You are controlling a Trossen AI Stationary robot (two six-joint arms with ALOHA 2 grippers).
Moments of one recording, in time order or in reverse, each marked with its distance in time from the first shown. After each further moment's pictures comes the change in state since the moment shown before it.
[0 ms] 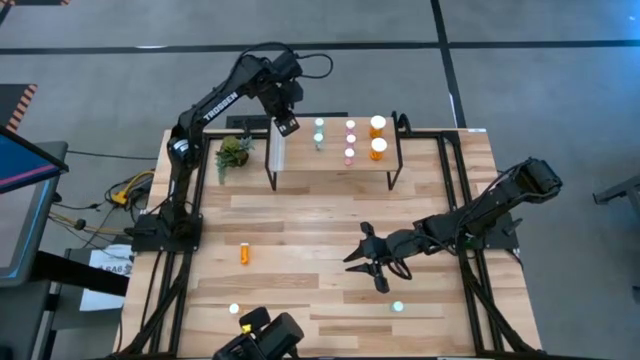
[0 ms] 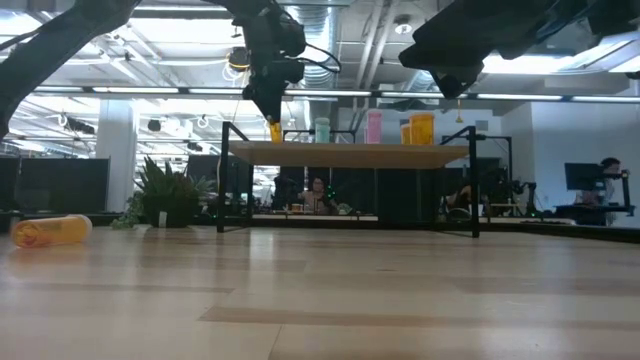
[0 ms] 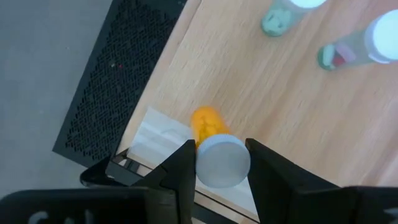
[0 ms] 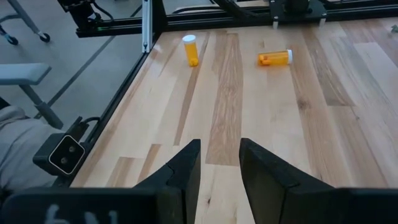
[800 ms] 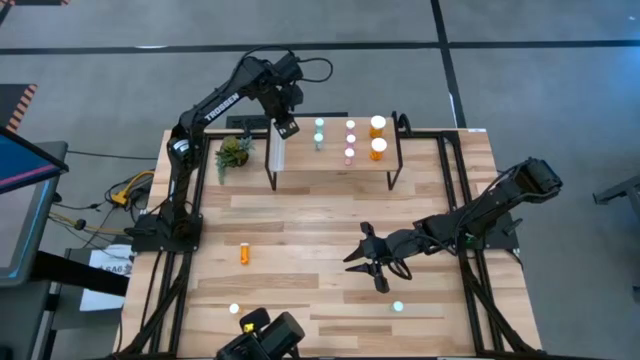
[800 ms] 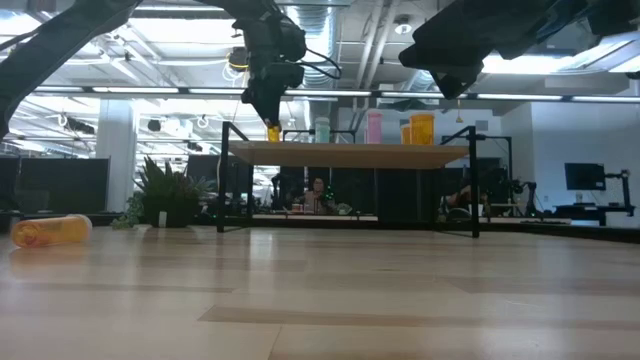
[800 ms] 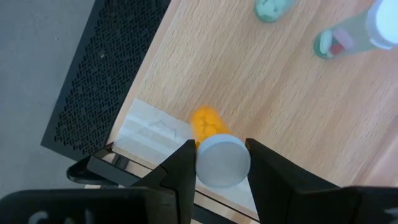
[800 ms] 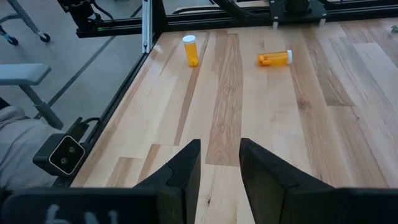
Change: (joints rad) left arm 0.000 -0.002 -0.032 -0.010 0.017 -0.010; right arm 0.000 0.000 0.000 0.001 0.000 0.000
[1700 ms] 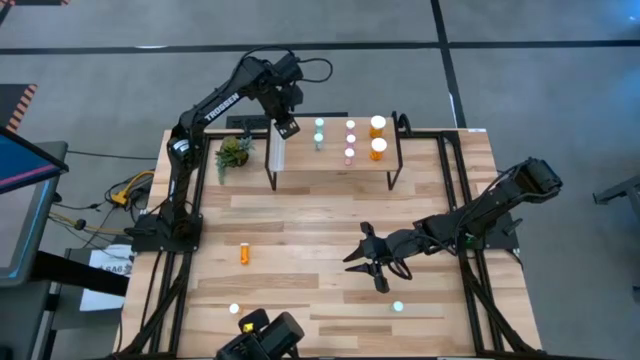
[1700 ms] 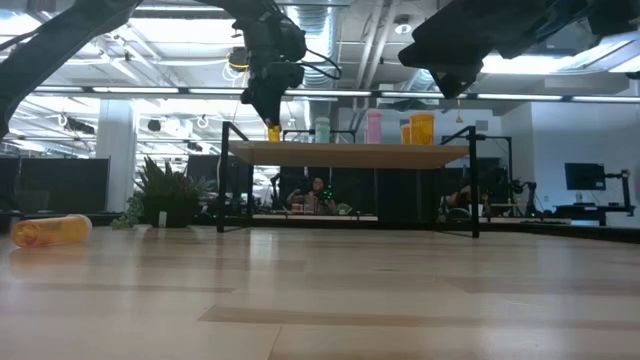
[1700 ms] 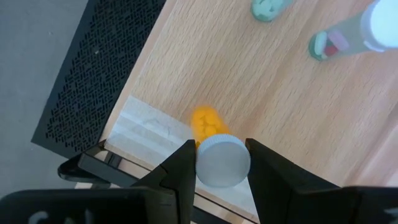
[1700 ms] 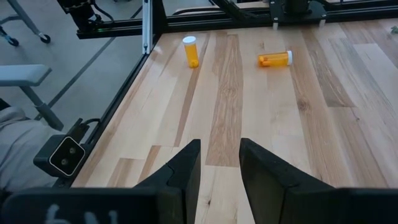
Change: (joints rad) left arm 0.000 0.000 0.000 -0.006 0.017 -0.027; right arm 0.000 0.000 0.000 0.003 0.000 0.001
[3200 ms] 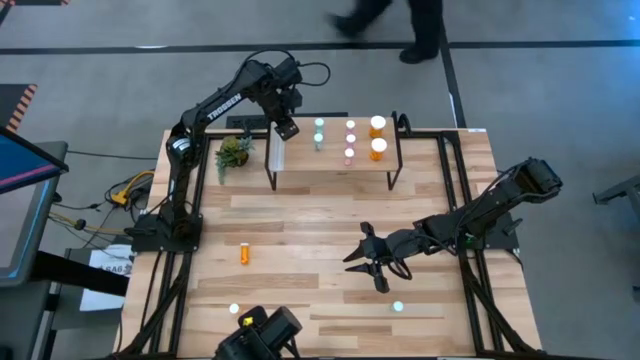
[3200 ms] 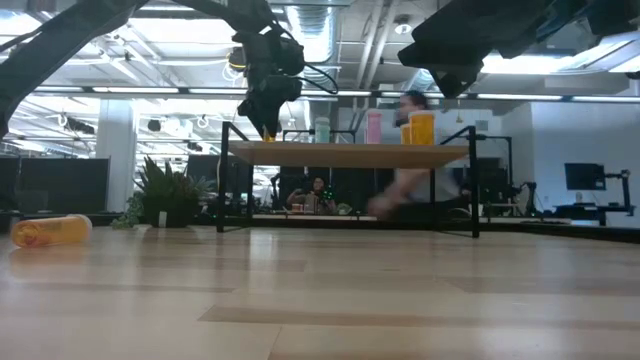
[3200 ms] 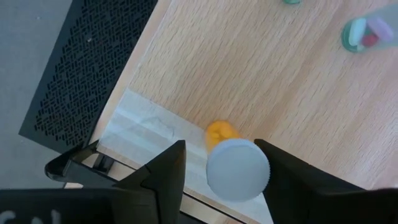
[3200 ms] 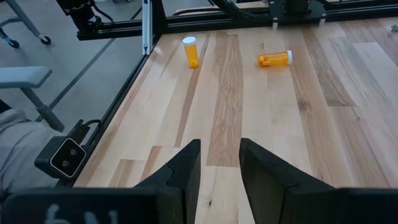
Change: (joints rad) left arm 0.025 0.000 -0.094 0.054 0.014 0.002; right arm -0.002 0.000 0.000 0.002 0.000 0.008
